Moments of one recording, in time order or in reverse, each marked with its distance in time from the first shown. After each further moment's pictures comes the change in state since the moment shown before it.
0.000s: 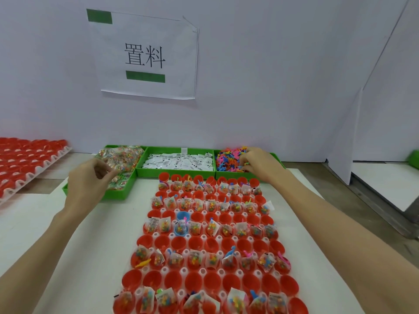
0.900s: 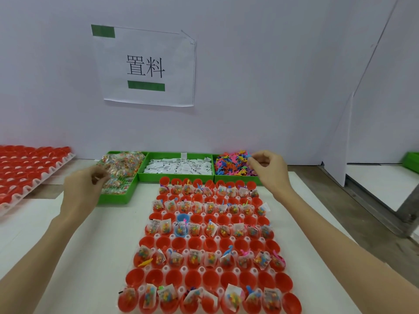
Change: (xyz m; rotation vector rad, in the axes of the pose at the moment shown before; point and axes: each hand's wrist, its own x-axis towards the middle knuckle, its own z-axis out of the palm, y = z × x) left_hand -0.002 -0.007 -0.015 0.082 0.021 0.071; right_hand -0.054 -0.025 -0.019 0.820 0.450 0.410
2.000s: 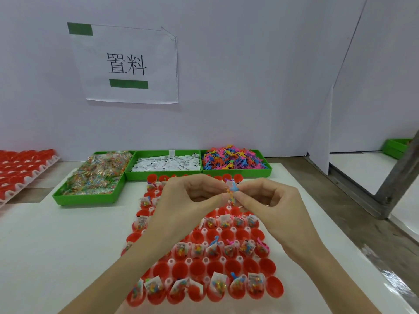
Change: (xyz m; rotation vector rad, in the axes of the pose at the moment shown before) left_hand -0.105 0.253 -0.026 -0.957 -0.612 0.016; right_hand -0.145 -0.075 -0.067 0.378 -0.211 0.070
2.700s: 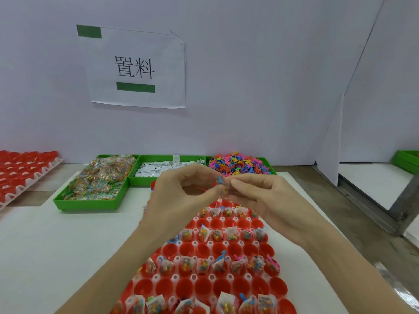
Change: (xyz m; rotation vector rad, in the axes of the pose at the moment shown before) left_hand 0.023 -0.005 -0.023 0.054 0.113 0.126; right_hand 0.053 -0.009 0.006 0.392 -0.346 0.222
